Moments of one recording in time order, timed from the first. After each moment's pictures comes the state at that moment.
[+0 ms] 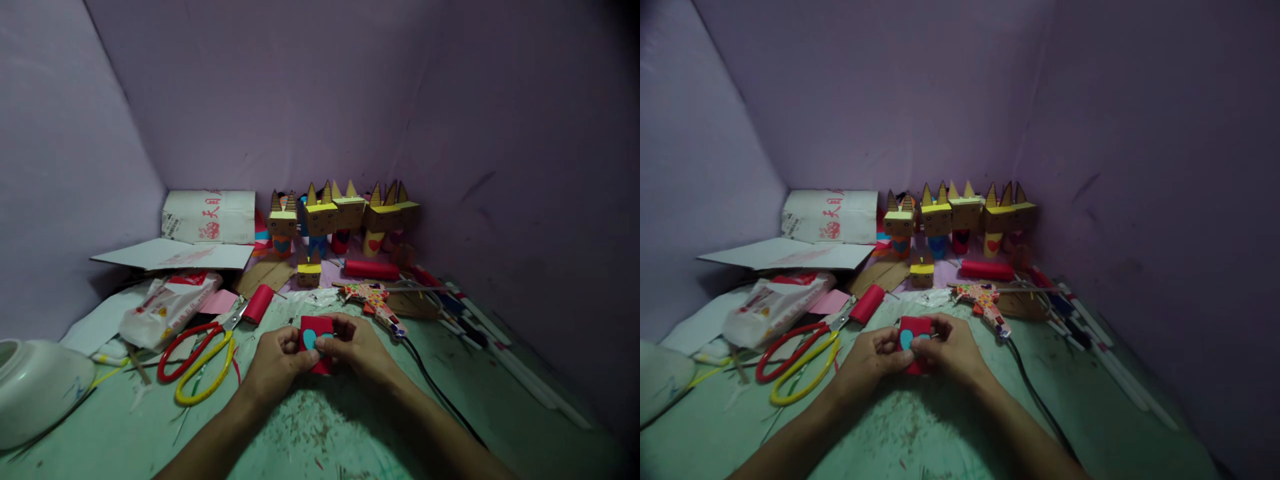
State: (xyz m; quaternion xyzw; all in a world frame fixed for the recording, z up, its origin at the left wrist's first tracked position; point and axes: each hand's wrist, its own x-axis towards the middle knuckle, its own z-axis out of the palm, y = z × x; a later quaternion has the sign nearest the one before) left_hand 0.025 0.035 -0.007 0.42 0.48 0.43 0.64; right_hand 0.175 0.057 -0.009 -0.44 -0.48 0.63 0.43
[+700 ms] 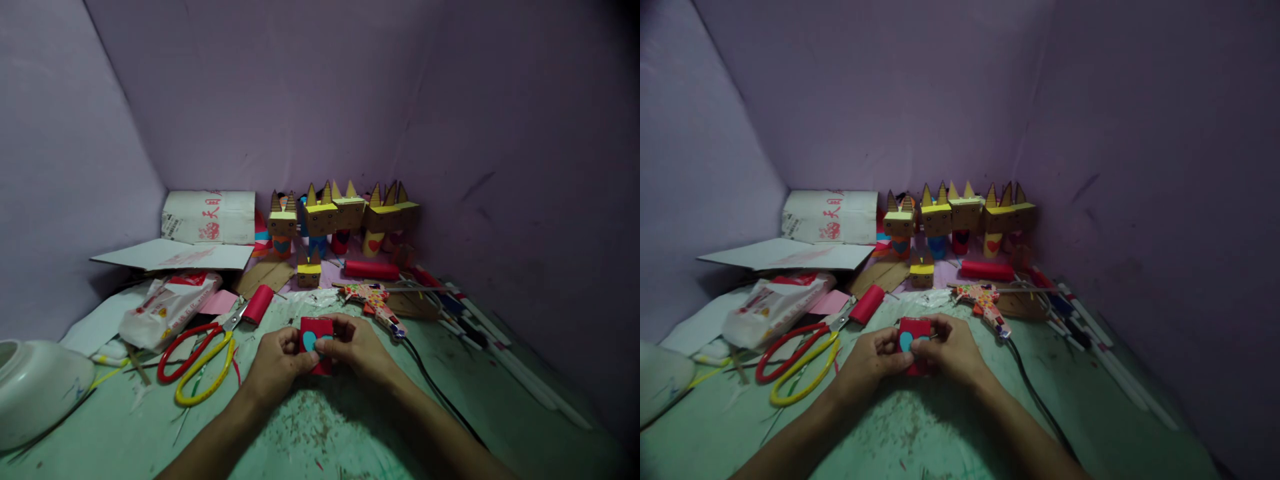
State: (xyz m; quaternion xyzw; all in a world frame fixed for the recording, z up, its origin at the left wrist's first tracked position) left_hand 0.026 0.035 -0.004 0.41 0.48 0.44 0.64; right_hand 0.175 0.058 -0.011 -0.45 -0.47 0.63 0.42
